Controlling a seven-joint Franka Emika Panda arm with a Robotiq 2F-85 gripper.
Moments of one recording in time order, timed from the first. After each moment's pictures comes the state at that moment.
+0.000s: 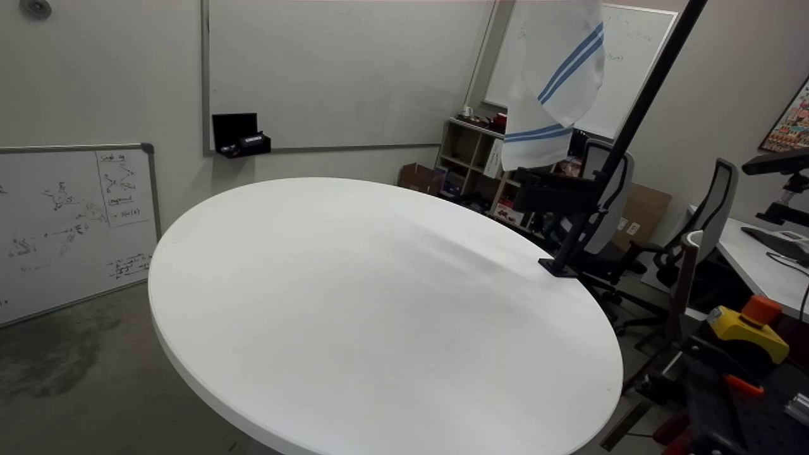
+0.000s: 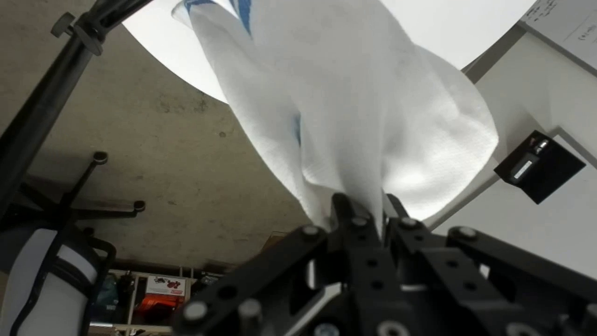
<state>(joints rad) -0.27 -0.10 -0.07 -1.87 -0.24 2.23 0.82</state>
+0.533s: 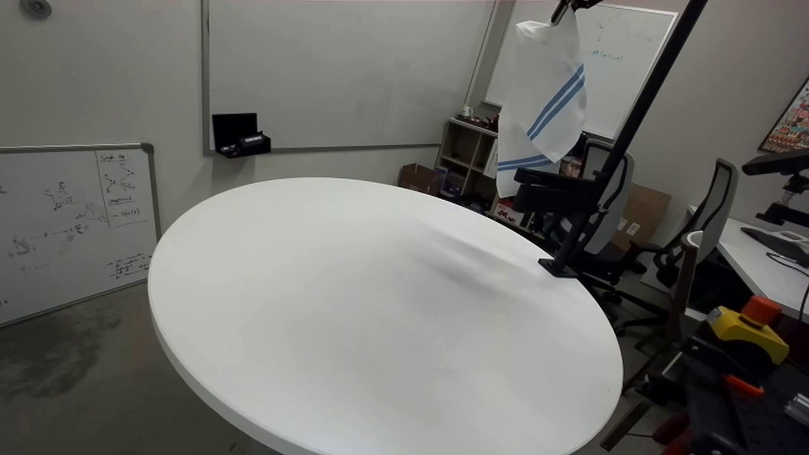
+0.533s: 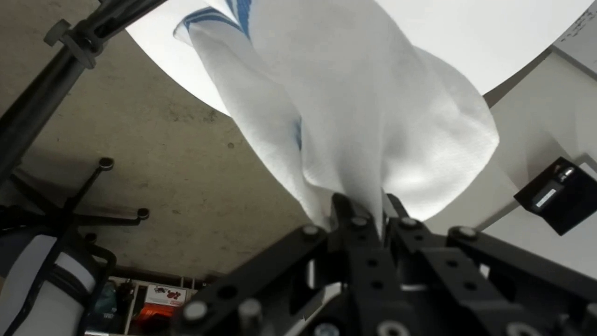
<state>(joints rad) -0.24 -0.02 -0.10 -1.92 -0.26 2.31 0.81</state>
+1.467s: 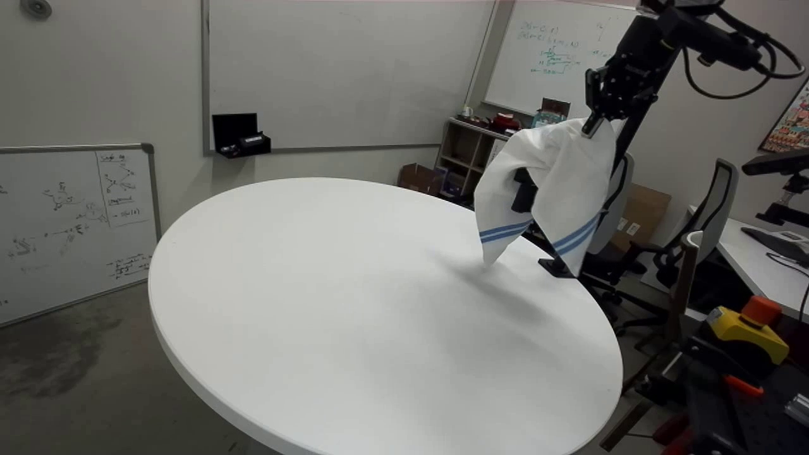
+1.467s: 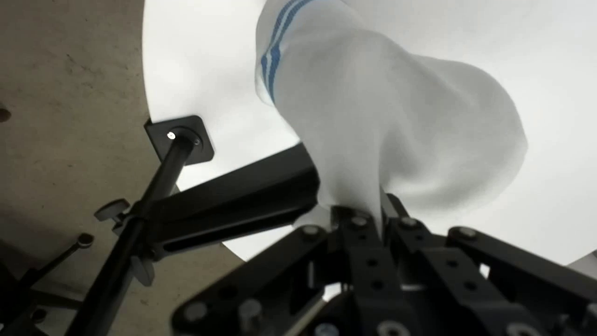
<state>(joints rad) -0.23 -0.22 -0.15 -2.48 -0.18 2.49 0.56</state>
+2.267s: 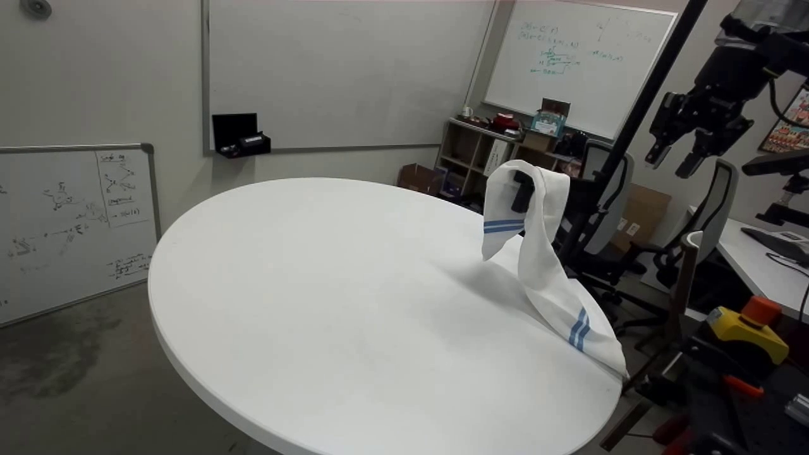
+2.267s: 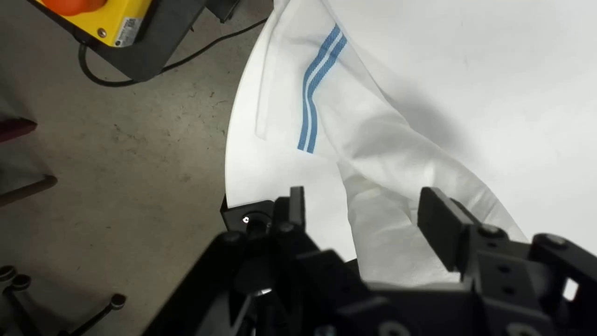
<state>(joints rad) -0.35 -0.48 -0.19 -2.73 -0.16 2.36 0.45</state>
